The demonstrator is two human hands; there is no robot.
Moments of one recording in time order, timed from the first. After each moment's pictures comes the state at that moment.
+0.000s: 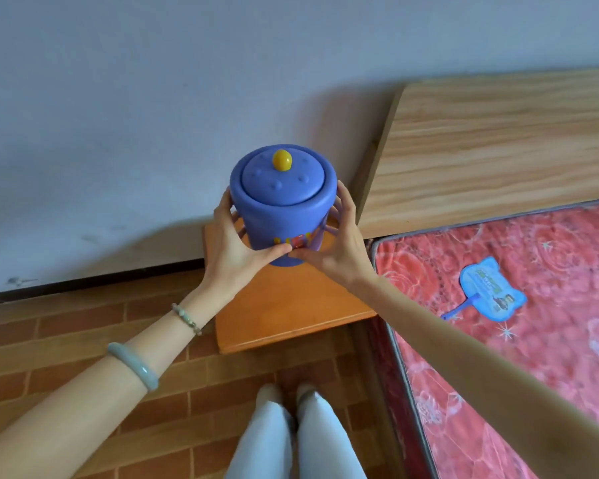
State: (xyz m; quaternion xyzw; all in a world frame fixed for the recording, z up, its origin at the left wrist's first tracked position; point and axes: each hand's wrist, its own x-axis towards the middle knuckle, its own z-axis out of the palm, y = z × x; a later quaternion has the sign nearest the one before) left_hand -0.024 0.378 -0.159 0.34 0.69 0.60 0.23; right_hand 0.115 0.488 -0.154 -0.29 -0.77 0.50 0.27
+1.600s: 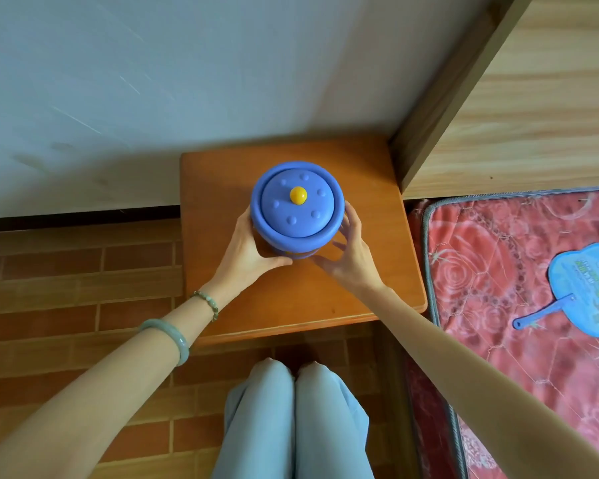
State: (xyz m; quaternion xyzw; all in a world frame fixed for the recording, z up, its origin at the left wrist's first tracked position) left_hand -0.046 0.400 -0.452 0.32 0.80 0.41 0.29; right_hand 0.110 0.529 -0.452 -0.34 -0.80 0.48 0.13
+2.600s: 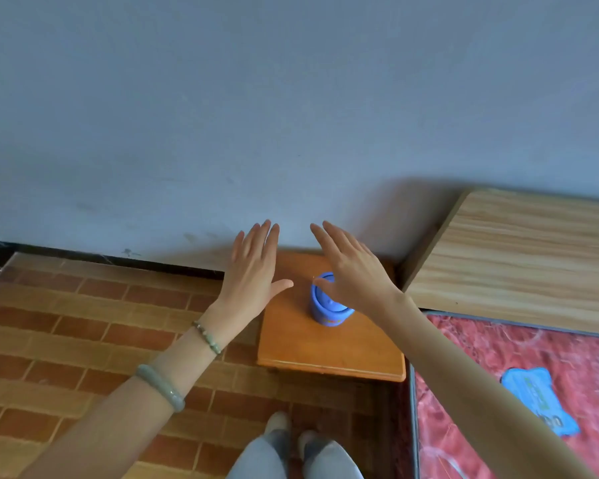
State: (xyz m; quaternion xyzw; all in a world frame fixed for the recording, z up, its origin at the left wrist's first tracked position) left_hand -0.038 0.301 -0.061 0.44 0.90 0.03 -0.08; right_hand 0.072 0.452 -0.011 -0.09 -0.99 0.14 0.01
